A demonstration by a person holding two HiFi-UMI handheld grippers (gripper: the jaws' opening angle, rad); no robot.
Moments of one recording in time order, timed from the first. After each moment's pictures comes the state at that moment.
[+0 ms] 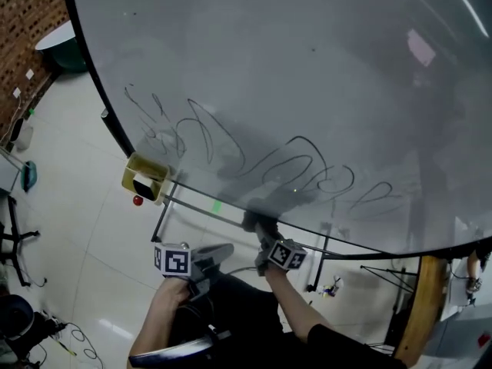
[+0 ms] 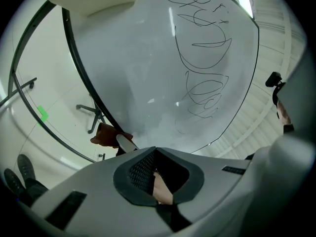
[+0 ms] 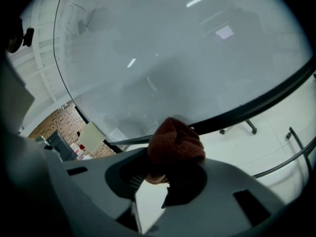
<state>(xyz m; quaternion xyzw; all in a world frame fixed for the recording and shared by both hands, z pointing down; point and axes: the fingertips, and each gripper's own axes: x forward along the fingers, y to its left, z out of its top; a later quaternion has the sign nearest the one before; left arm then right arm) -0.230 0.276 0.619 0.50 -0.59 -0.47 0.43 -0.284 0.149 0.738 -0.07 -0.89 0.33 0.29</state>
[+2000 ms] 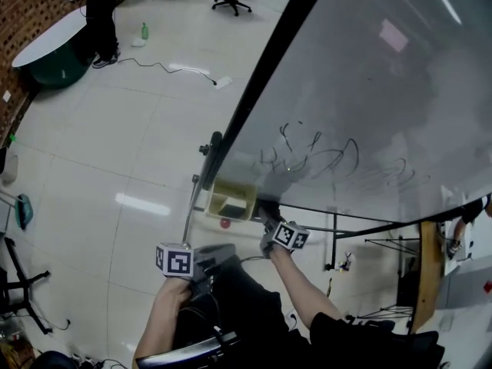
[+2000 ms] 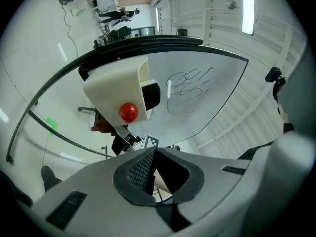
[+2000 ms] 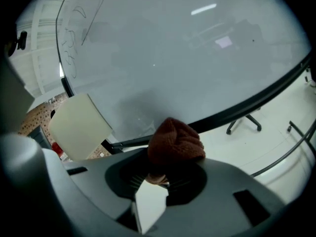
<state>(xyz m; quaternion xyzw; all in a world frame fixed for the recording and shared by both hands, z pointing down) -0.316 0.528 0.615 0.58 -0.52 -0.43 0.45 -0.395 0.346 0.742 -0.01 -0.91 0.31 0.27</state>
